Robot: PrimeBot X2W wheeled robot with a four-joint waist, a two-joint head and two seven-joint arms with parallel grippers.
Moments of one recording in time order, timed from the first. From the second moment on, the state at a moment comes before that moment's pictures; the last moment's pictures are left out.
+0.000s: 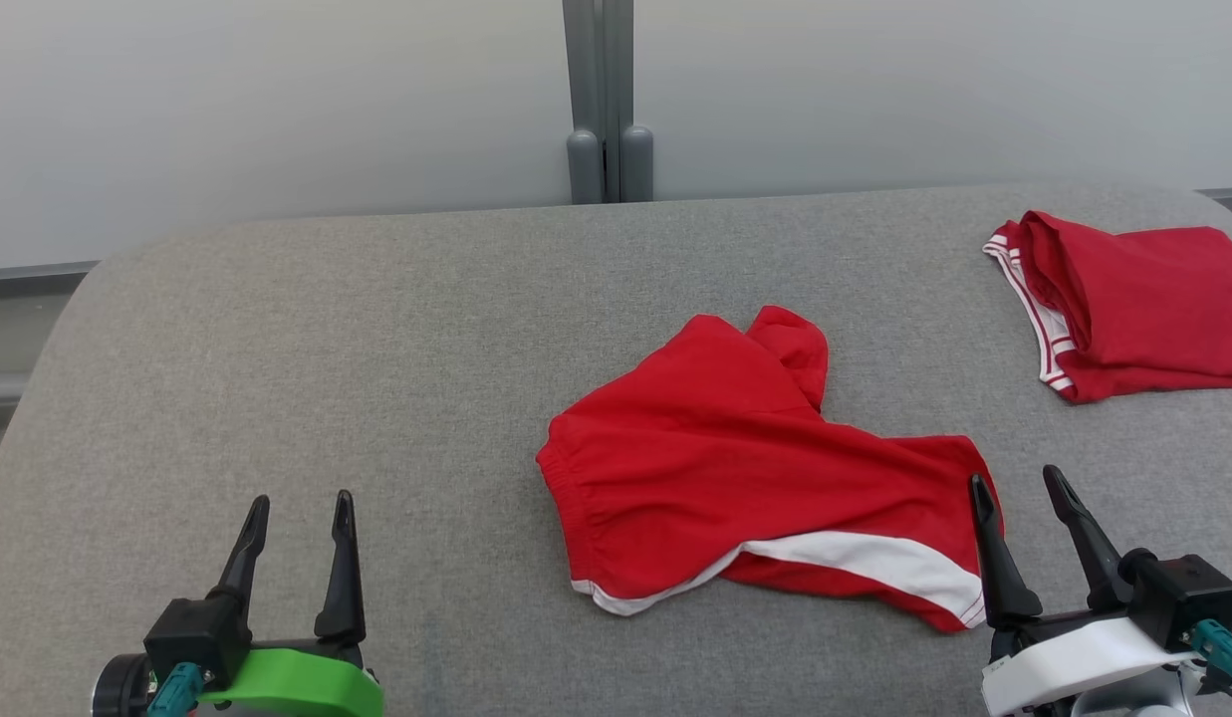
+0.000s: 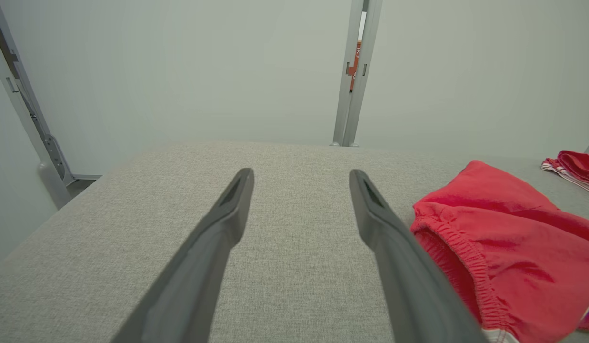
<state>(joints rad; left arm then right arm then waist) 0.00 0.05 0.00 0.22 -0.17 -0.12 -0.26 0.08 -0.17 0.06 0.09 0.29 0.13 -0.26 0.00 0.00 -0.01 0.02</state>
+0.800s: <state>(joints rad) 0.00 0.05 -0.01 0.22 -0.18 -0.12 -0.26 0.08 -0.17 0.06 0.10 0.29 0.13 -0.26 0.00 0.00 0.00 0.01</state>
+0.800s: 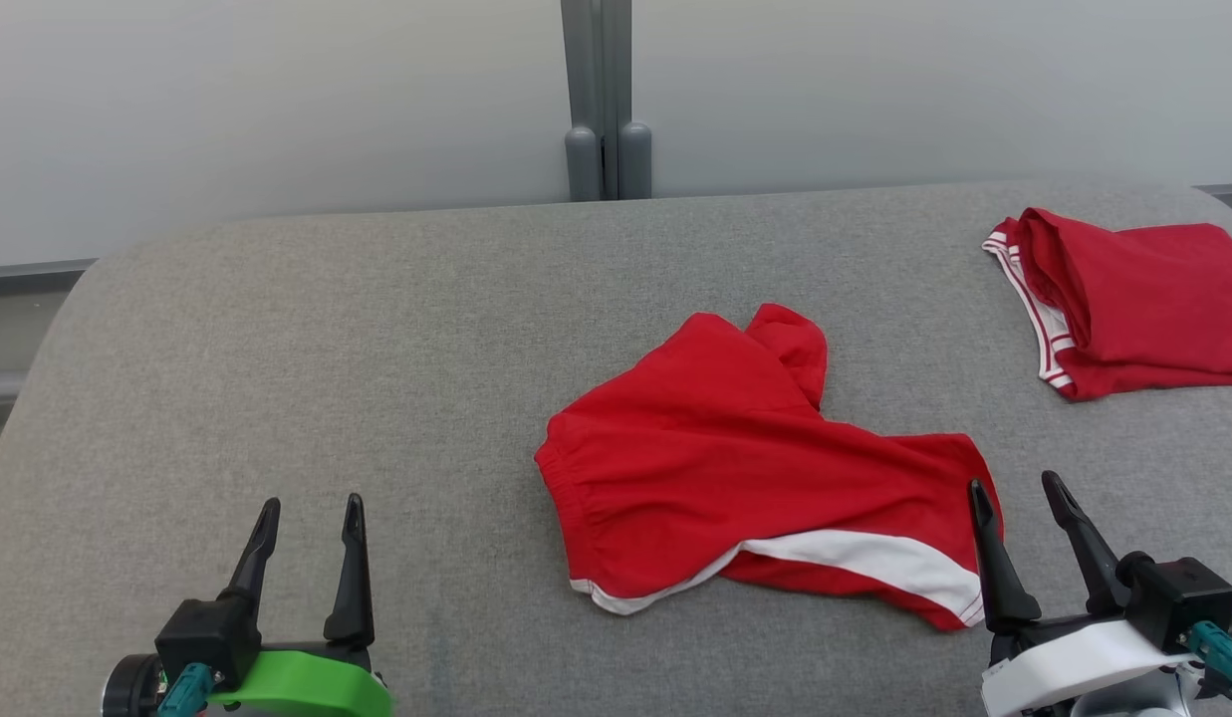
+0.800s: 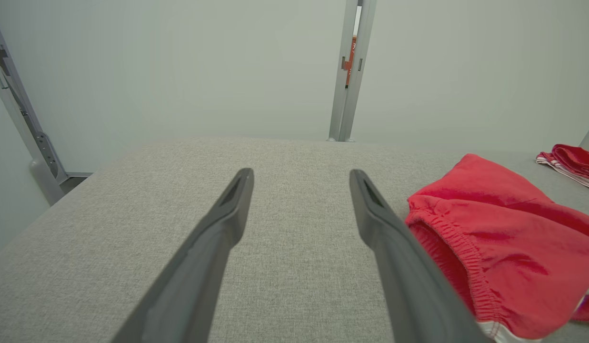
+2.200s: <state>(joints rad) -0.23 0.06 -0.55 0.64 -0.29 -0.13 -0.26 -0.07 -0.15 0.20 0.49 0.45 0.13 -0.26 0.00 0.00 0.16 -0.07</state>
